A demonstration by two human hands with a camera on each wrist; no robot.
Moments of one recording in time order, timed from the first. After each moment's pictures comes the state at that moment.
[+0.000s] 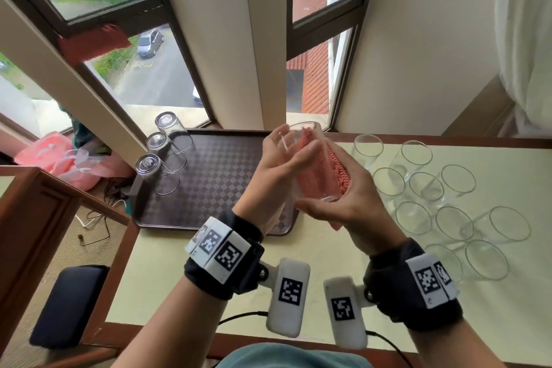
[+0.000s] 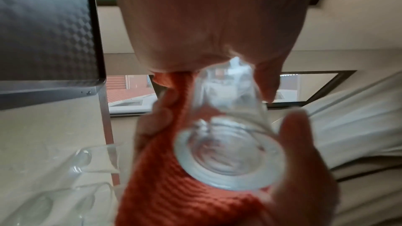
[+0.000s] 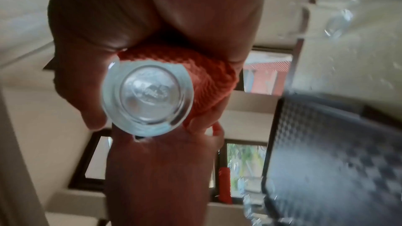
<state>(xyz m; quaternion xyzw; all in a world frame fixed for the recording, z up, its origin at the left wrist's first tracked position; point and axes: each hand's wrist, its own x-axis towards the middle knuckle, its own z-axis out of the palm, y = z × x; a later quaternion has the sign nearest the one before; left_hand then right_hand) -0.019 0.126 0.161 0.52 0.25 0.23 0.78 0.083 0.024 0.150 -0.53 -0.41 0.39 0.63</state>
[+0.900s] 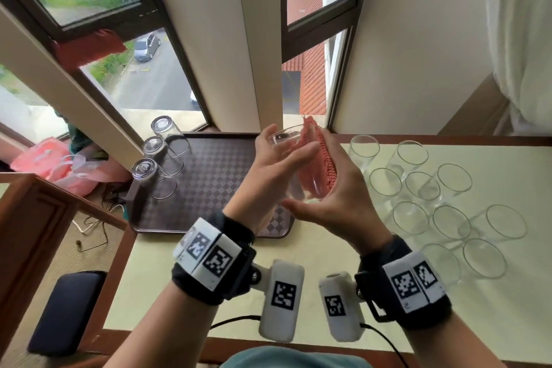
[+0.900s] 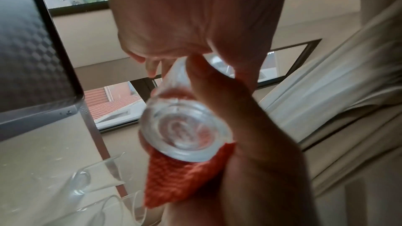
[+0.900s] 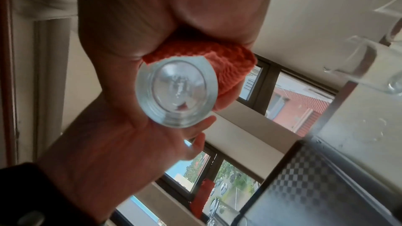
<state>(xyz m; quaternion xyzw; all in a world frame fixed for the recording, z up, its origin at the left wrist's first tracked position) -0.021 0.134 0.166 0.55 0.28 0.21 0.76 0.081 0.030 0.154 -0.60 -0.47 0.29 0.58</state>
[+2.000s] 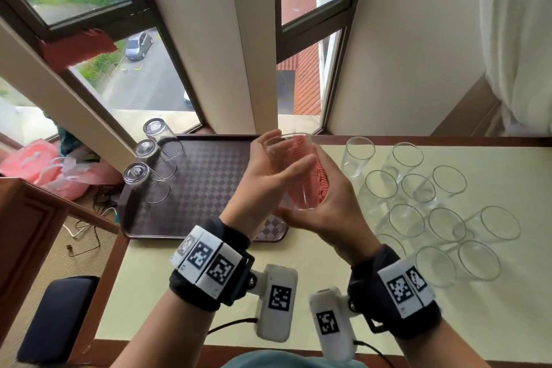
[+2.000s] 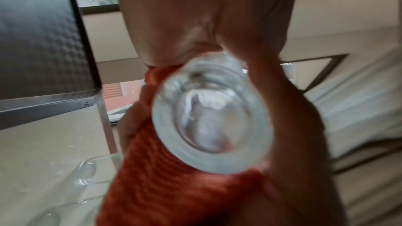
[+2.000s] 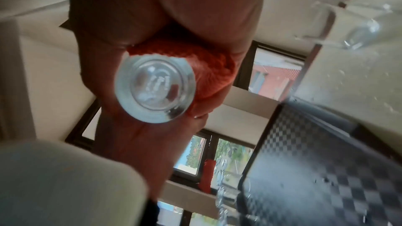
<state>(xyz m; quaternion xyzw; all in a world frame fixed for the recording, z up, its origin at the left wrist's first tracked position) -0.019 0.140 0.153 0.56 0.28 0.23 0.74 0.070 0.035 0.144 -0.57 -0.41 0.35 0.62</state>
